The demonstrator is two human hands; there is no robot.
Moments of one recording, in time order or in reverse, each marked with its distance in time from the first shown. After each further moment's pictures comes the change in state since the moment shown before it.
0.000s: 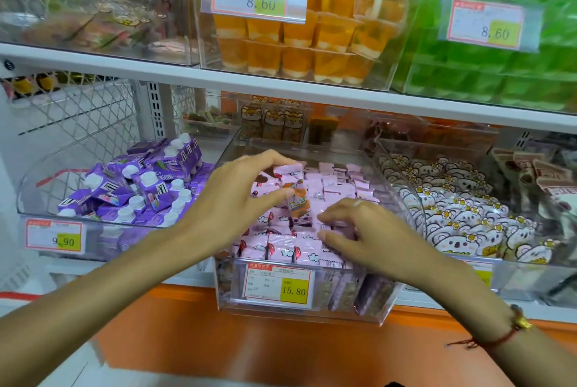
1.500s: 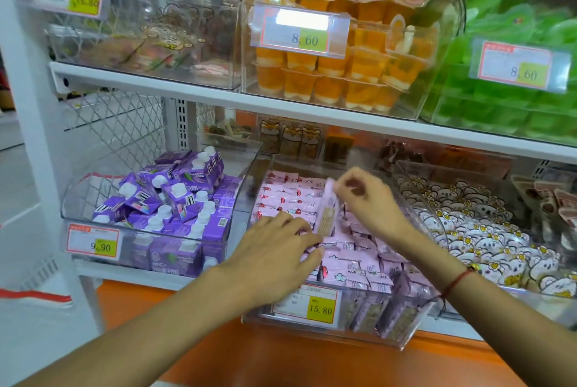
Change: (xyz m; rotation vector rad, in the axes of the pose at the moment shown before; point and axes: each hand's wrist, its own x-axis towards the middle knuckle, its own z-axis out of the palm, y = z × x) left_hand -0.019 -0.012 0.029 0.528 -0.381 0.015; right_hand 0.068 -0.009 -0.001 0.514 0.291 0.131
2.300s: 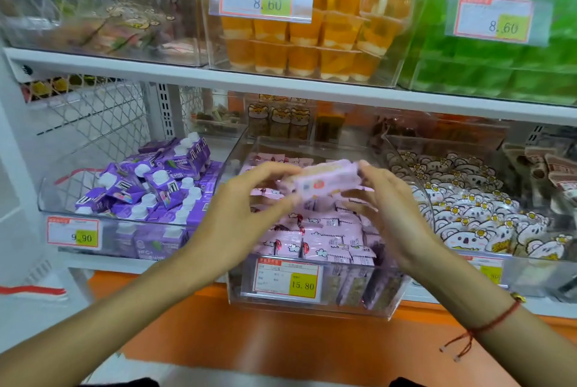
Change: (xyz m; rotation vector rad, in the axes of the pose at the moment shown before) left_hand -0.013 0.006 -0.028 -0.842 0.454 -0.059; right_hand -0.054 -0.014 -0.015 0.713 0.204 0.432
